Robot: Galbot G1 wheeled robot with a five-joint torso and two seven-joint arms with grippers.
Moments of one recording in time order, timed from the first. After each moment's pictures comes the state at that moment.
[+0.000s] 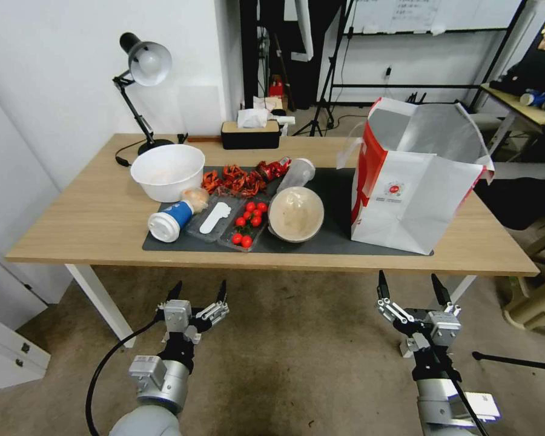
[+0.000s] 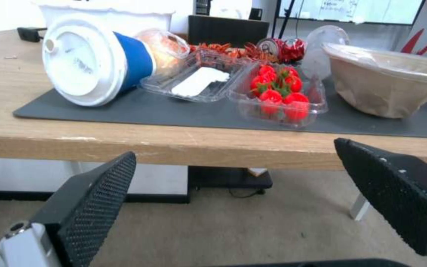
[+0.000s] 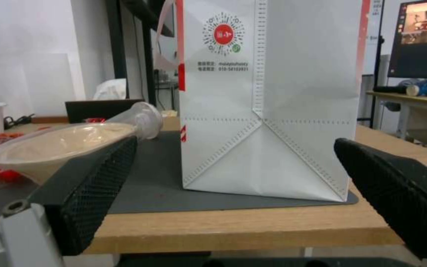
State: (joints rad) left arm 1.70 -1.25 -0.33 -2.16 -0.31 -0.04 -0.23; right arm -1.81 1.21 0.45 2.16 0.19 0.37 0.31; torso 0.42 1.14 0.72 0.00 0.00
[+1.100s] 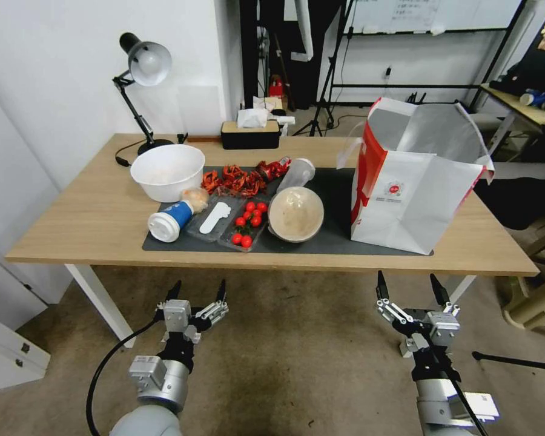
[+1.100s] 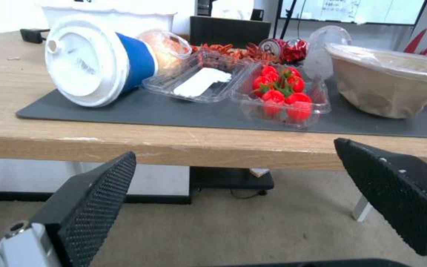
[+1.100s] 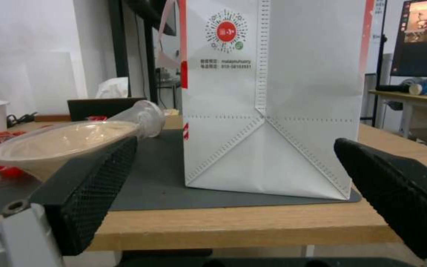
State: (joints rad) left arm 1.70 -1.25 -0.33 -2.15 -0.31 -0.05 -0.23; right arm -1.81 1.21 0.45 2.16 0.19 0.37 0.30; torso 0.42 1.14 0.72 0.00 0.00
